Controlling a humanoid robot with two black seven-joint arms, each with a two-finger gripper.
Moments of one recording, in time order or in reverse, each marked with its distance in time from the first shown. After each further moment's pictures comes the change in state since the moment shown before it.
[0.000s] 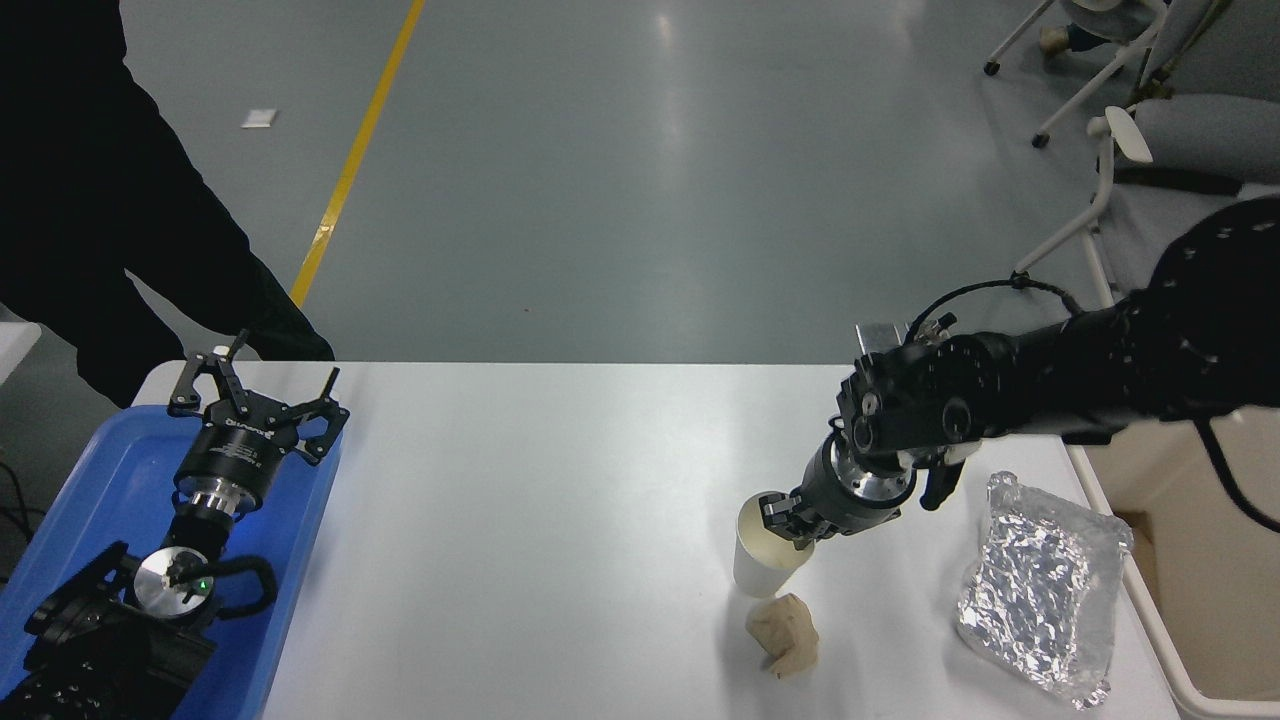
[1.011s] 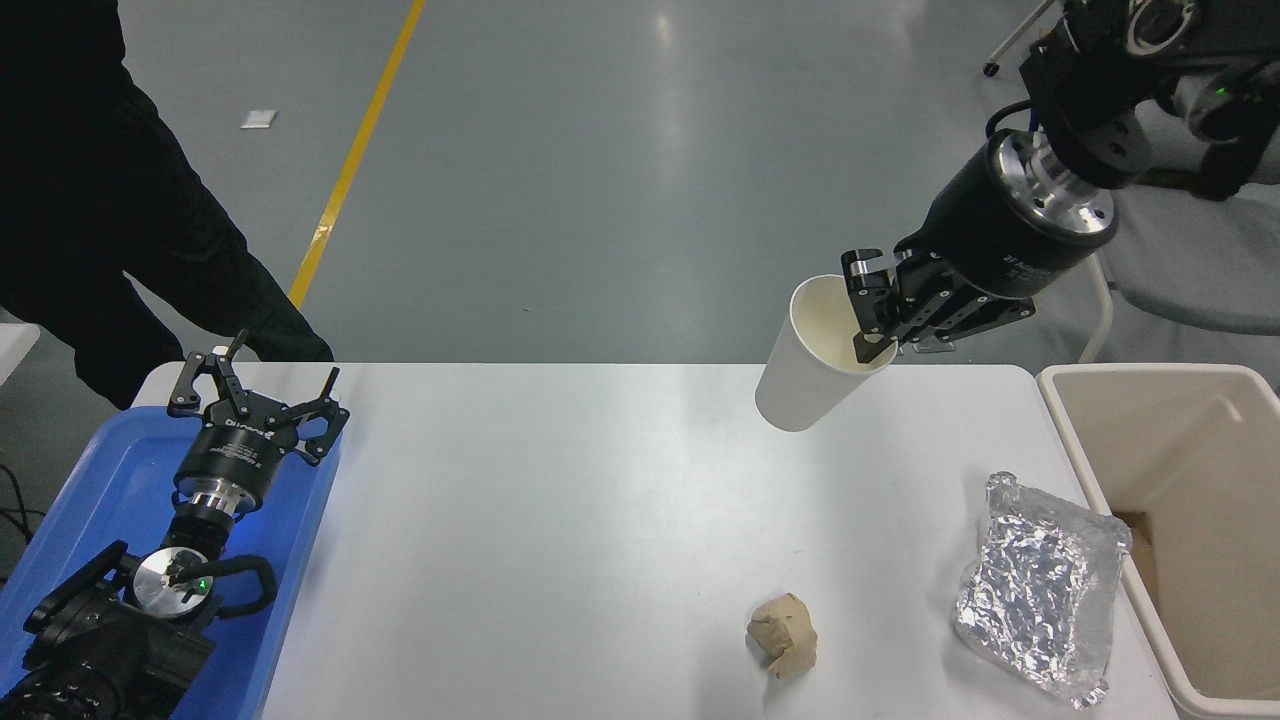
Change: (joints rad) left arm 0.000 0.000 -0.001 0.000 0.000 0.000 -0.001; right arm 0.632 -0.284 -0.074 0.162 0.134 0.361 0.002
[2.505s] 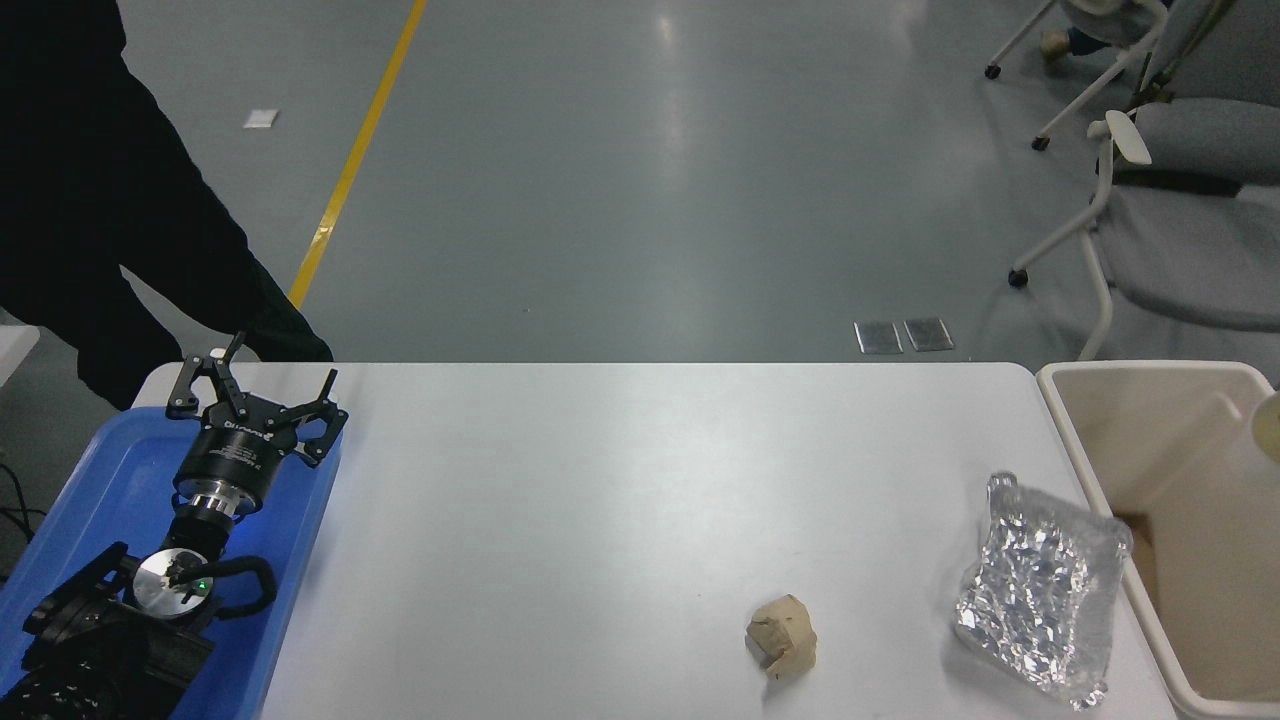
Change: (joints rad) left arm 0.003 0.000 -0.002 0.001 -0.001 0.000 -0.003; right arm -1.079 -0.355 -0.122 -0.680 -0.044 -0.607 0.002
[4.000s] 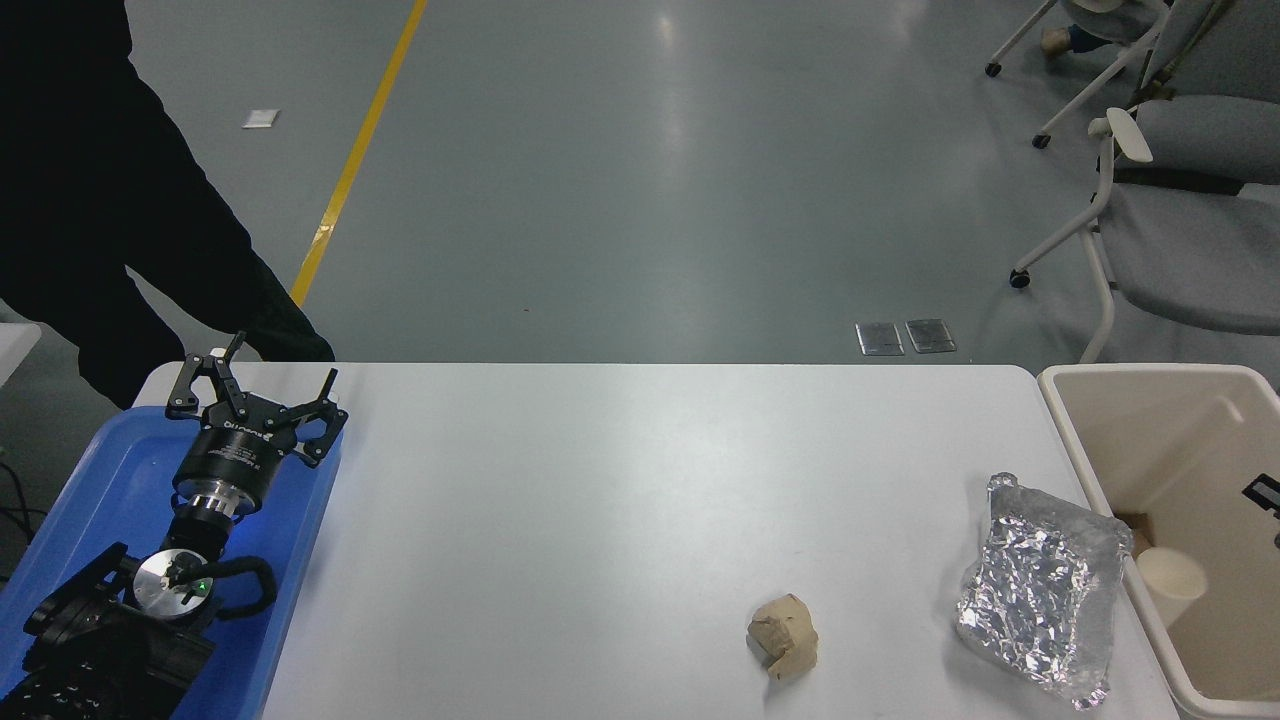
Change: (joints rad) left arm -0.001 0.000 0.000 0.000 0.000 0.000 0.000; right arm -0.542 0.185 0.424 -0.544 0.008 -0.137 -0.003
